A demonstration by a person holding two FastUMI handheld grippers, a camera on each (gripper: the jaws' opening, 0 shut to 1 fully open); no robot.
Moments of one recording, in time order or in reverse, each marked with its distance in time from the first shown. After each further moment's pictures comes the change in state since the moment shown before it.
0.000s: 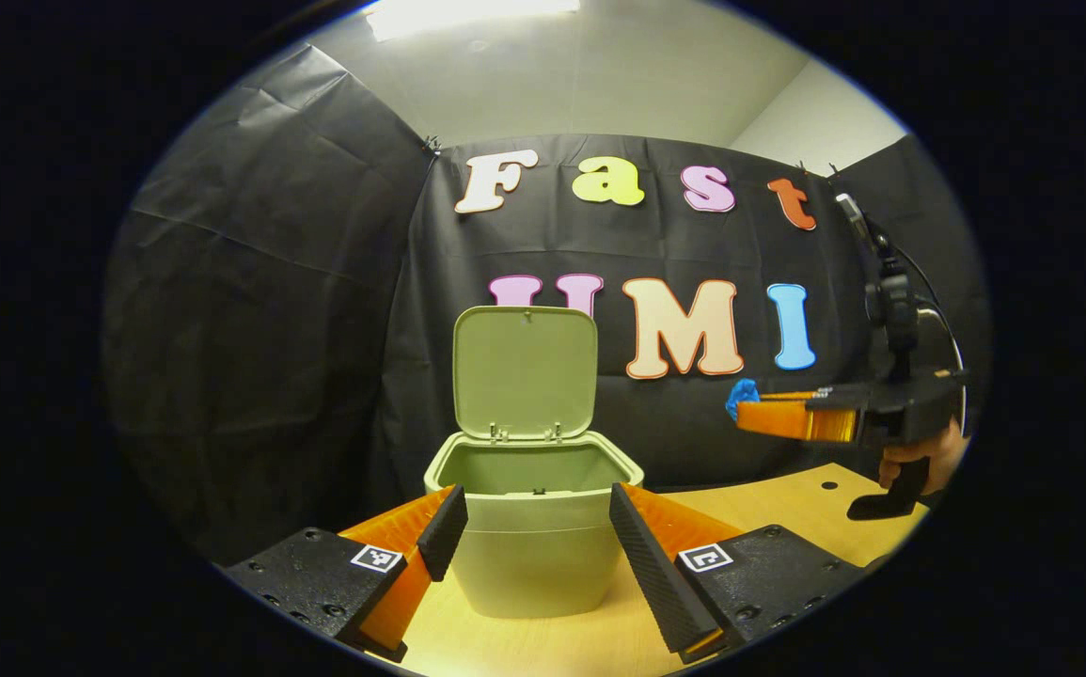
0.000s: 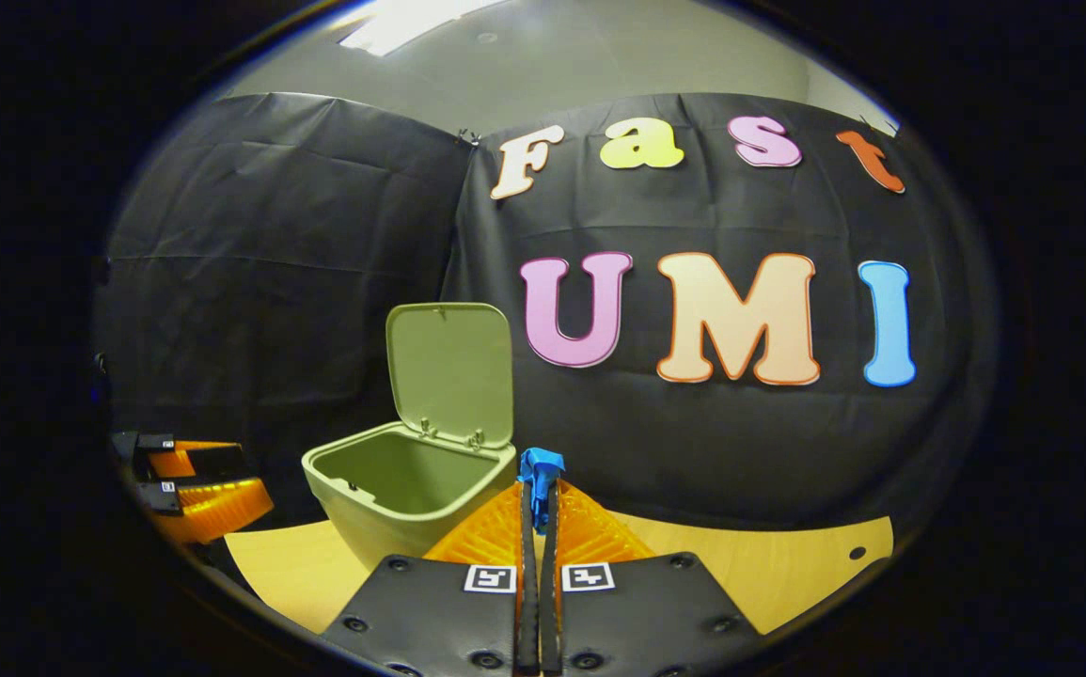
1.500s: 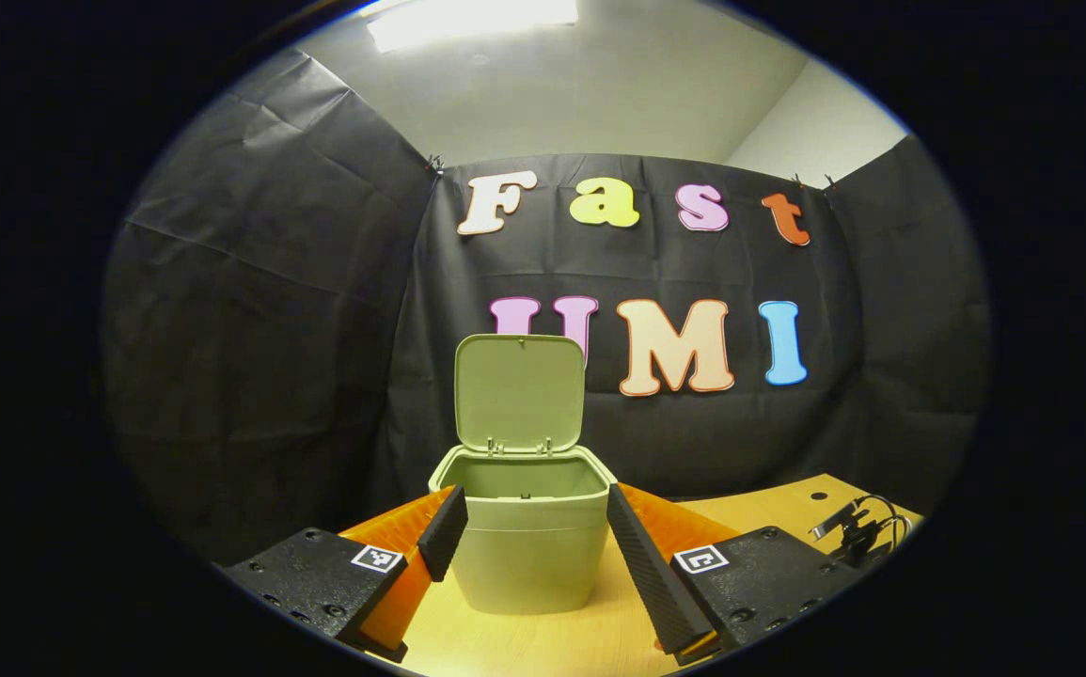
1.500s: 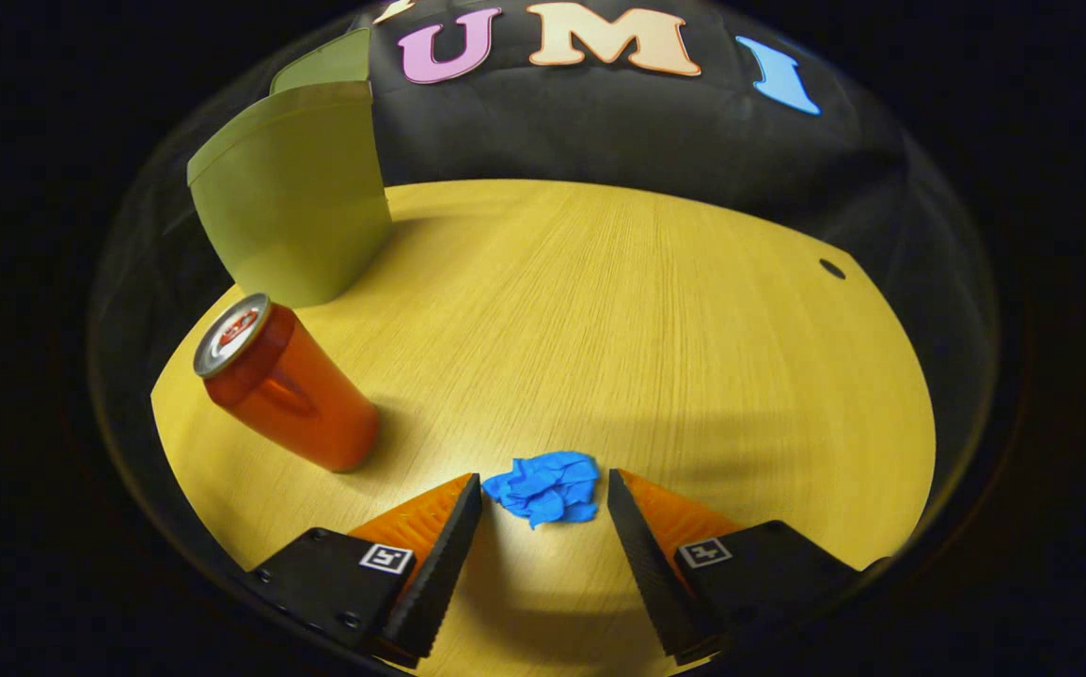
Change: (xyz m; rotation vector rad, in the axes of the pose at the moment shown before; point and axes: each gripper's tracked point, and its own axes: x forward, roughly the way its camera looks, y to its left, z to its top) left arm -0.038 -0.025 0.025 0.009 -0.049 0.008; right arm -0.156 -0.073 -0.383 0.201 0.780 -0.229
